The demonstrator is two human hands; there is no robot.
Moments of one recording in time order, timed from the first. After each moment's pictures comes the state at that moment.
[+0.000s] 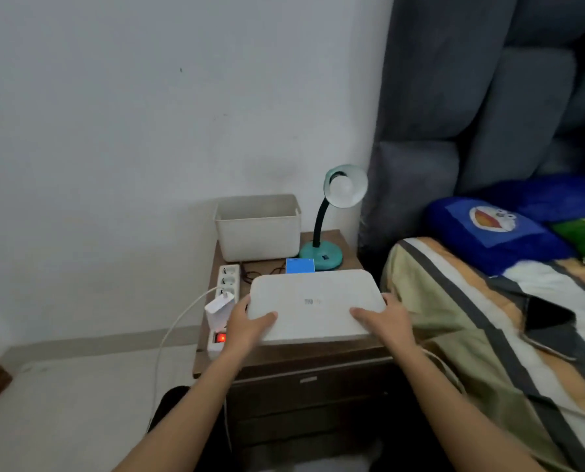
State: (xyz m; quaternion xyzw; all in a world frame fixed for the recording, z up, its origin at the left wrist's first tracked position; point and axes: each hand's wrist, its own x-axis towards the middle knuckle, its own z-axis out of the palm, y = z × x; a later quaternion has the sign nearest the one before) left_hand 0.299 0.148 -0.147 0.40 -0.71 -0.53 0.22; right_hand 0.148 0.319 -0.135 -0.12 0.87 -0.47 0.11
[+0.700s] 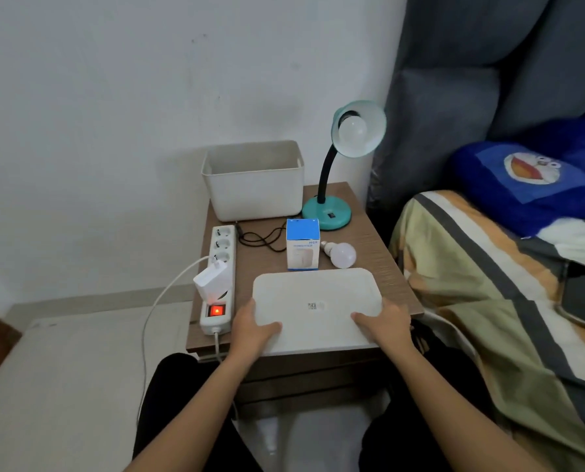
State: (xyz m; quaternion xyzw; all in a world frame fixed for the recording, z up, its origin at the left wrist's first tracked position) left_hand 0.284 0.135 -0.231 0.44 -0.73 -0.50 0.14; right_hand 0.128 0.301 -0.227 -0.11 0.92 -0.34 0.17
